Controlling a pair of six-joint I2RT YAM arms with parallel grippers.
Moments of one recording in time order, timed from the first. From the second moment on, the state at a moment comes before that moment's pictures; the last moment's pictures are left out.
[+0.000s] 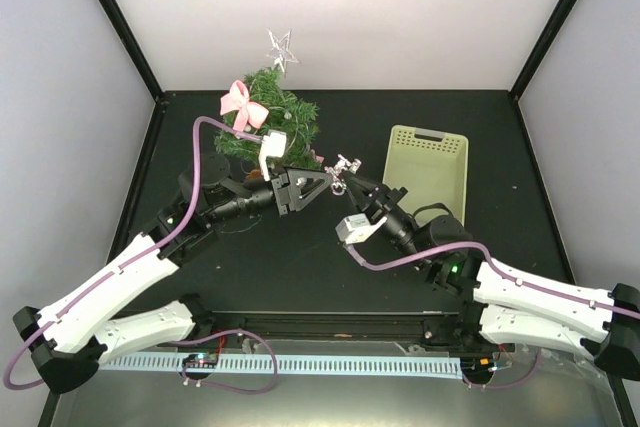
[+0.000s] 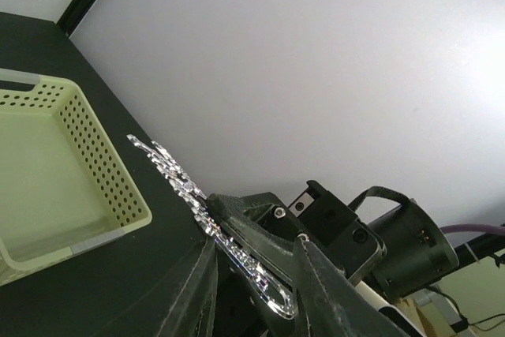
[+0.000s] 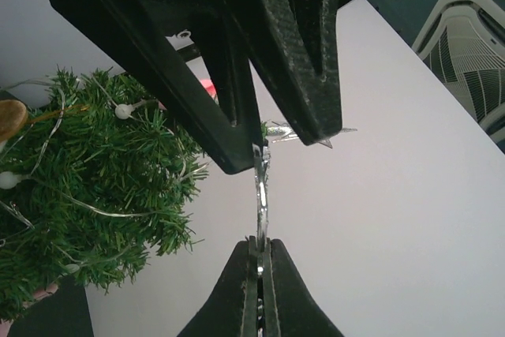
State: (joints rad) left arm -0.80 0.93 1.02 -0.13 0.43 -0.82; right arm 1.12 0.90 0.61 0.58 0.28 -1.29
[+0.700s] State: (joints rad) left arm -0.77 0.95 0.97 -0.11 0.48 -0.77; right arm 1.13 0.93 0.55 0.62 0.33 -1.33
